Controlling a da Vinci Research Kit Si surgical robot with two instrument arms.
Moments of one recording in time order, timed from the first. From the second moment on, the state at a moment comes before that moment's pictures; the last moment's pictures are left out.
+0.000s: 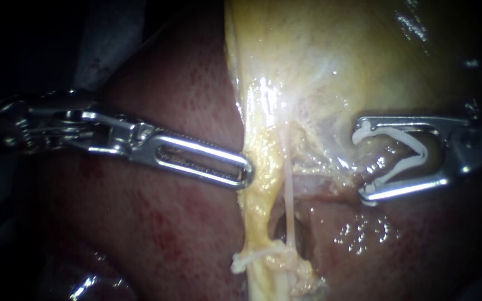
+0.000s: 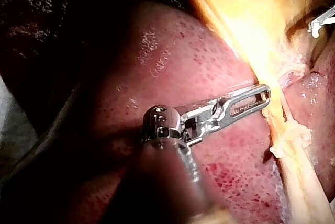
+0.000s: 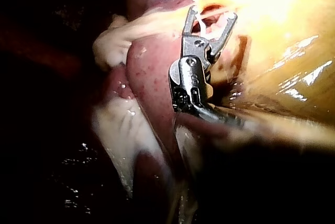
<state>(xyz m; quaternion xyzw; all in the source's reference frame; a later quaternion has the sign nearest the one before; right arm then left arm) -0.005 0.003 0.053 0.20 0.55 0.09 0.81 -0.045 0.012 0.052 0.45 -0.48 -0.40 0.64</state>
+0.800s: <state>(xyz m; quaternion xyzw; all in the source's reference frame) -0.004 0.001 0.054 0.21 0.55 0.08 0.80 -0.043 0.010 0.049 0.45 -0.48 -0.40 0.64</state>
